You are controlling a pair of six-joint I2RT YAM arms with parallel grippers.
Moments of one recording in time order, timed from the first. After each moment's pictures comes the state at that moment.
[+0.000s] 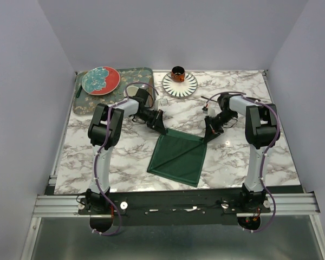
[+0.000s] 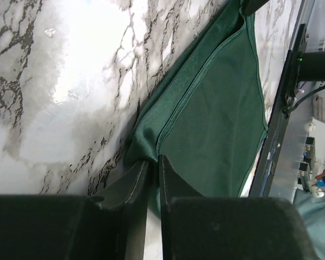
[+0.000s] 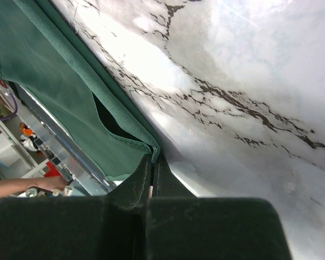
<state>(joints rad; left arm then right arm) -0.32 2.25 1.55 -0.60 1.03 0.18 0.13 2.15 1.46 -1.04 -0.70 -0.26</state>
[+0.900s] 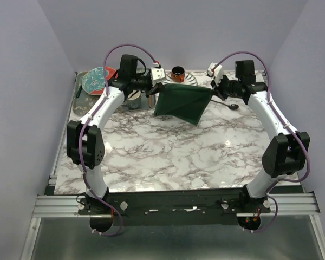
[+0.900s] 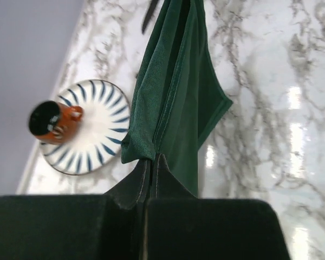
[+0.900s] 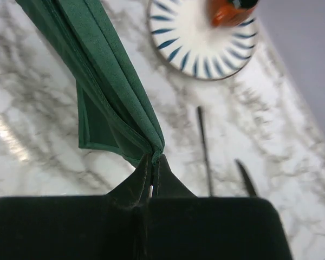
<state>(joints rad) -0.31 1.84 1.66 -0.40 0.92 0.71 0.14 1.67 1.52 -0.60 -0.55 -0.74</state>
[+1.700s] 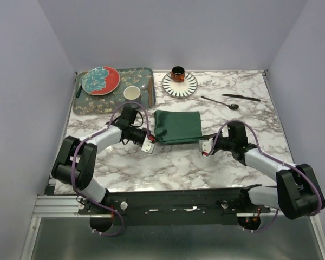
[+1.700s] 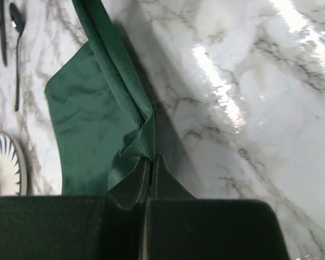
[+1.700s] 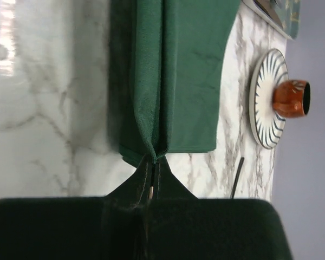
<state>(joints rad) -0.36 1.56 0.86 -0.31 1.00 1.62 0.26 1.25 0.47 0.13 -0.62 -1.43</state>
